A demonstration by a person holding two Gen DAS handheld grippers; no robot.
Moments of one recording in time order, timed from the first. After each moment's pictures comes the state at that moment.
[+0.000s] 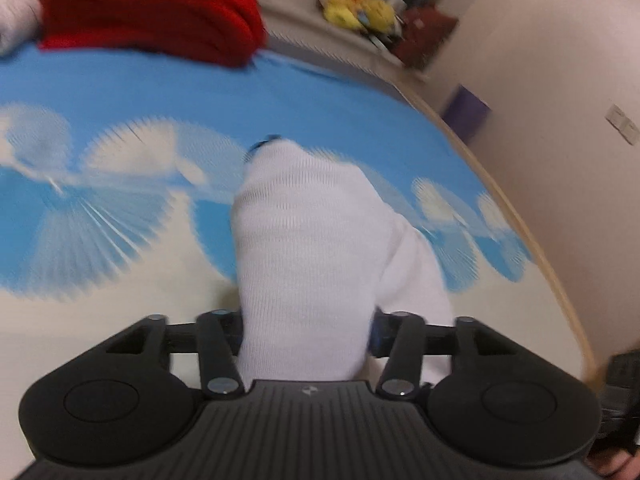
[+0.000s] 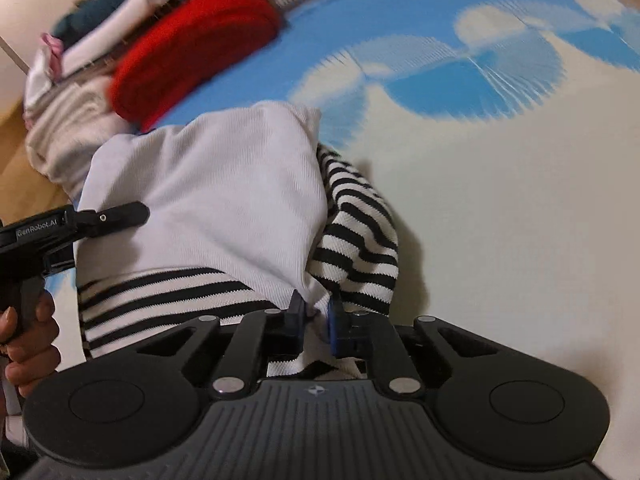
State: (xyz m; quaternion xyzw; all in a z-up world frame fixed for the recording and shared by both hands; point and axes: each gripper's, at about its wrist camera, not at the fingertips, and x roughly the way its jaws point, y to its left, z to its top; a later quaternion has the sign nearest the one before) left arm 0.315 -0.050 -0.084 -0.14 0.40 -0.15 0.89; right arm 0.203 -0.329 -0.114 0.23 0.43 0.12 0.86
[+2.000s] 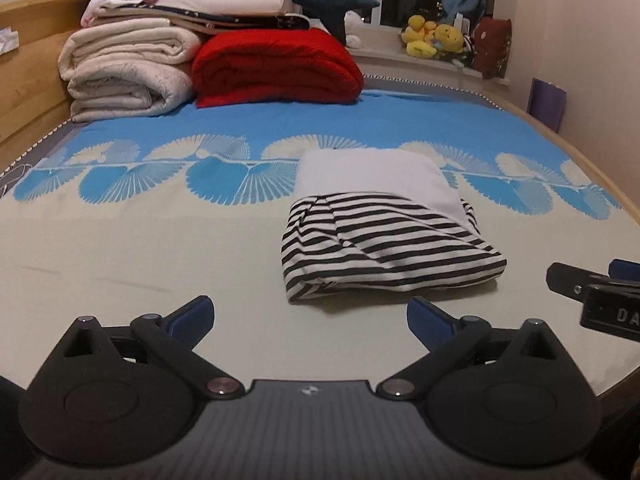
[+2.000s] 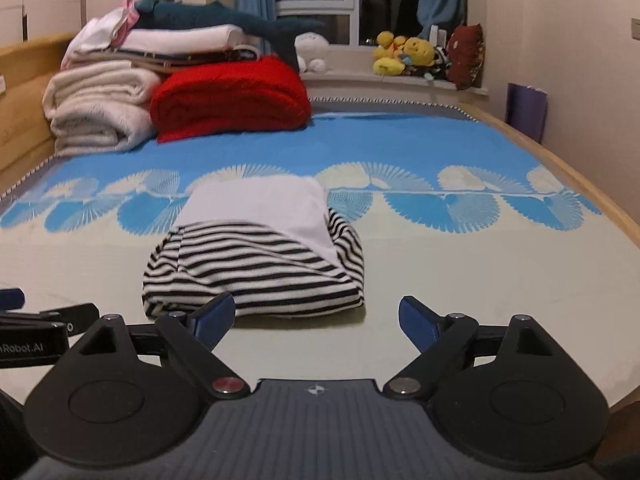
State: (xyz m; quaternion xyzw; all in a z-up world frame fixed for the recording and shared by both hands) left arm 0.001 -0.068 -0.046 -0.01 0.35 0.03 0.94; right arm -0.001 -0.230 -0.046 0.02 0.29 0.04 0.96
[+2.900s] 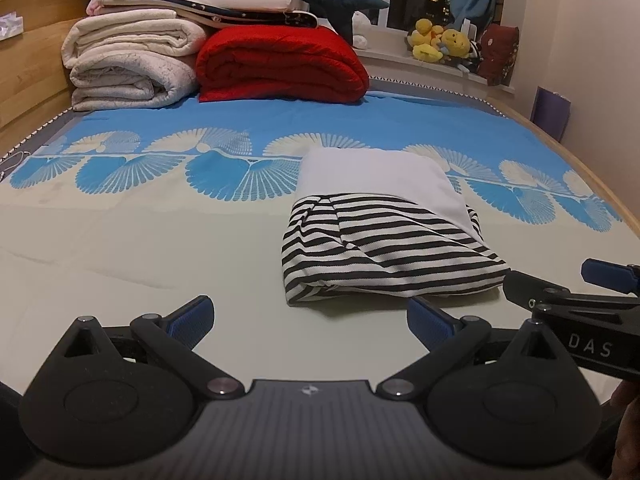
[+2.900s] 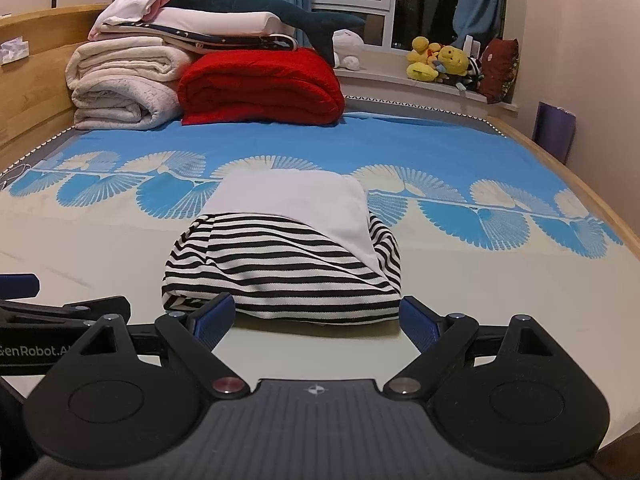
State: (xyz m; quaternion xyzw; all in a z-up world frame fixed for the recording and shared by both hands) left arm 0.012 -0.062 -0.053 -0.03 0.35 0.04 0.94; right arm 0.015 -0.185 -0.051 -0.03 0.29 0.07 0.96
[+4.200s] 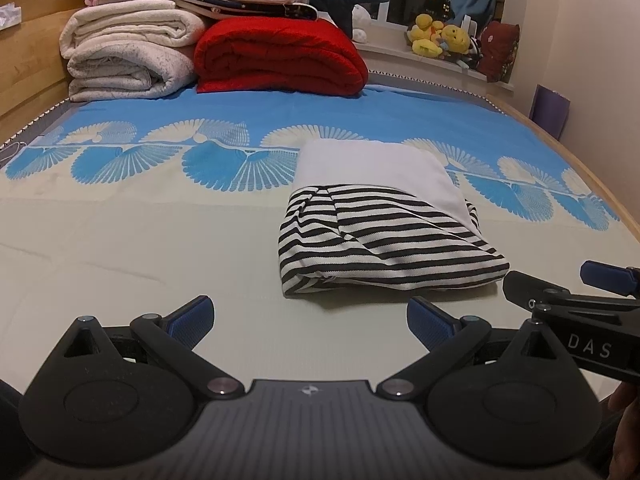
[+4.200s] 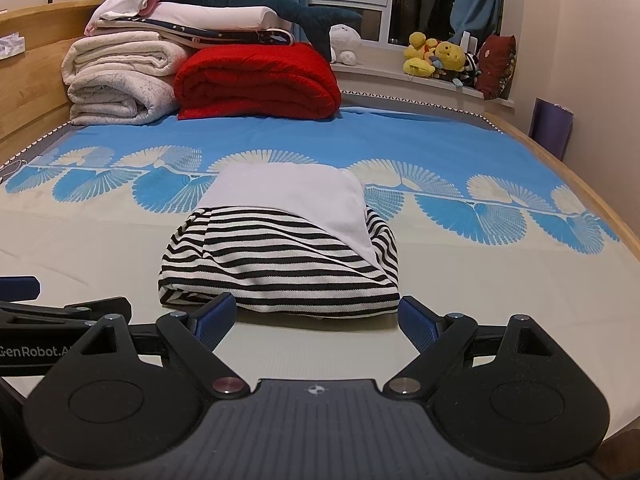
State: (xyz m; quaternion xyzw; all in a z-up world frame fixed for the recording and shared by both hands) left arm 0.013 -0.058 -0.061 -0.04 0.35 0.03 0.93; right arm 0.015 -0.181 -0.056 -0.03 0.29 0.06 0.95
